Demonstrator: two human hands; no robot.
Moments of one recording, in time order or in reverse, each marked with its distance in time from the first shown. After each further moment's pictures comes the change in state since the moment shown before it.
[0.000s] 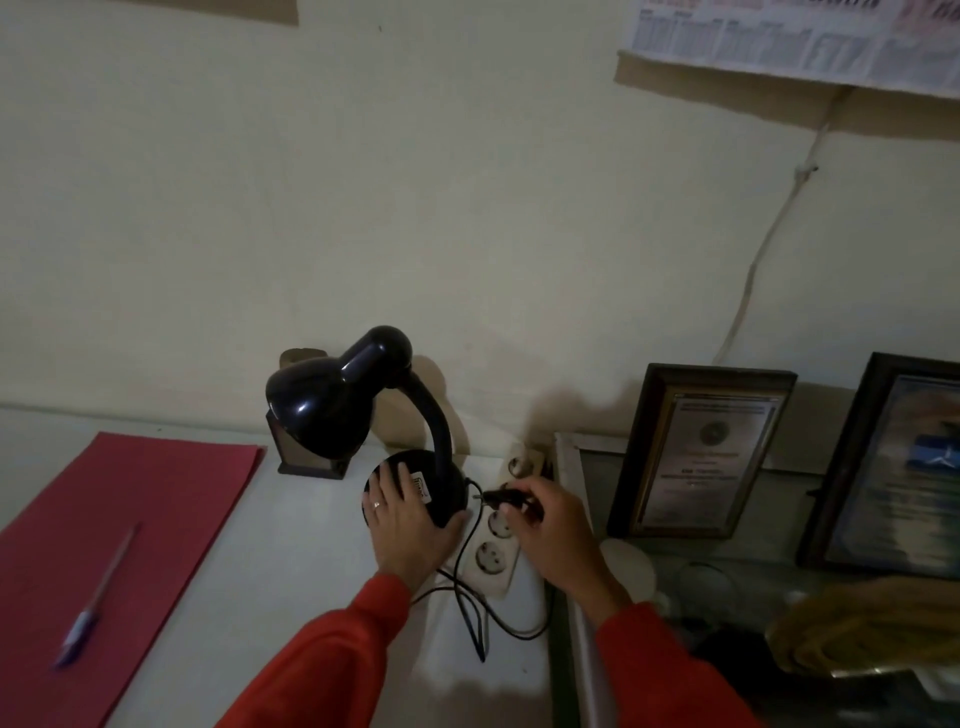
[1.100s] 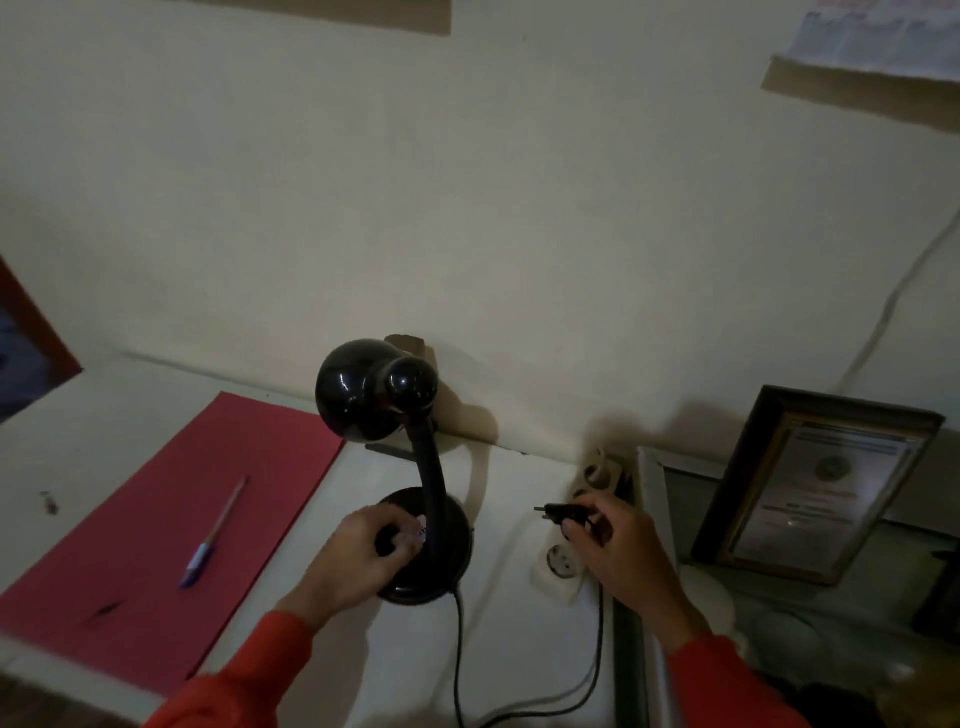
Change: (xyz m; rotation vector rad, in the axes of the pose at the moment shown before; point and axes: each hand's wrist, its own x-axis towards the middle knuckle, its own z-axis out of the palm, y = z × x) left_hand -0.041 -0.104 -0.121 -0.324 -0.151 0.262; right_hand -0.005 -0.003 0.003 -0.024 -0.124 -0.075
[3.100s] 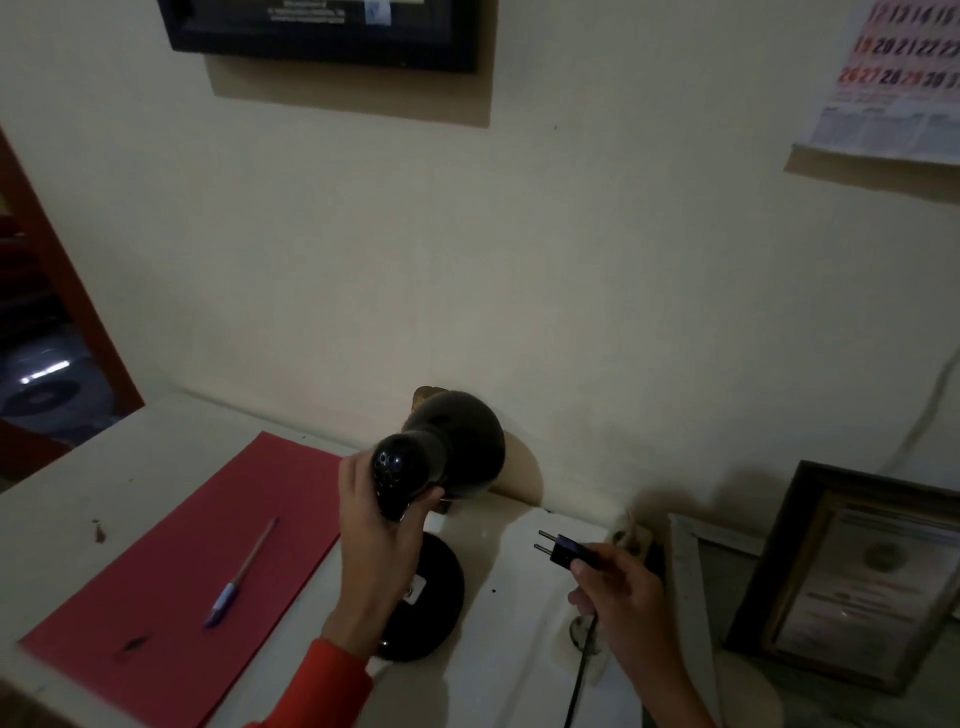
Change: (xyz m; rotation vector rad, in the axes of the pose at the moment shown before) left_hand 0.030 0.080 -0.027 -0.217 0.802 0.074; right_hand 0.004 -0.042 0.013 0.623 0.086 0.255
